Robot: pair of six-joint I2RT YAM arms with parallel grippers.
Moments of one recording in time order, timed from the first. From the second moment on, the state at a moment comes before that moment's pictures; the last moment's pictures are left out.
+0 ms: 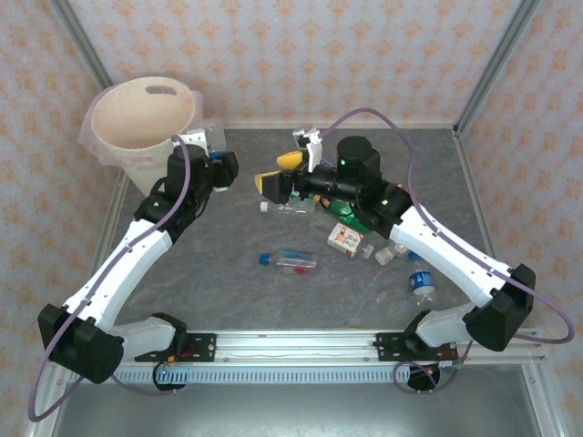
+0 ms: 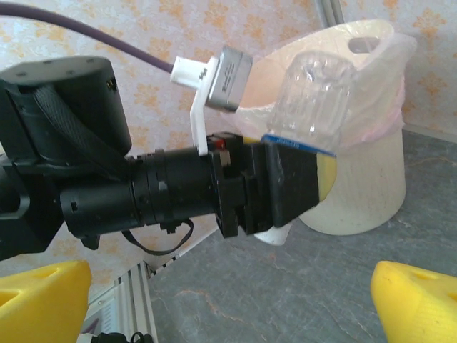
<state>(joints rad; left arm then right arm) -0.32 1.18 1.14 -0.35 -0.23 -0.41 0.75 1.35 1.32 -0.10 -0.45 0.38</state>
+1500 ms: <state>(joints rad) 0.12 1.55 1.52 -0.18 -0.25 -0.46 0.95 1.47 1.52 -0.12 -0.05 0.47</state>
